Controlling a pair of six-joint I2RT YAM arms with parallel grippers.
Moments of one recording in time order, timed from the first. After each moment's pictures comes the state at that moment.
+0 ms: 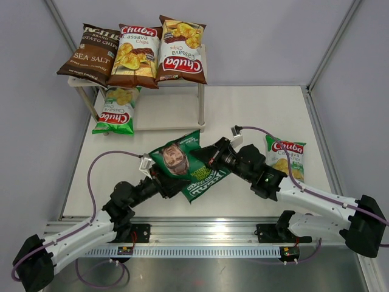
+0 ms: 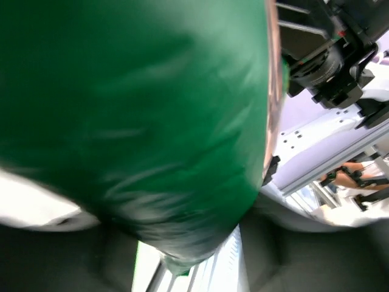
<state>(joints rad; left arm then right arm) -0.81 0.57 0.07 0.68 0.27 -0.79 0.95 1.07 0.70 0.31 0.01 1.38</state>
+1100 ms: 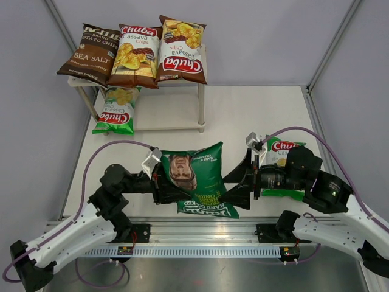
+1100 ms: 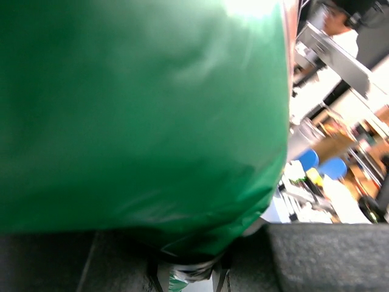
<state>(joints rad) -0.82 0.56 0.48 0.25 0.76 -0.68 0.98 0.71 1.06 -0.51 -0.41 0.51</state>
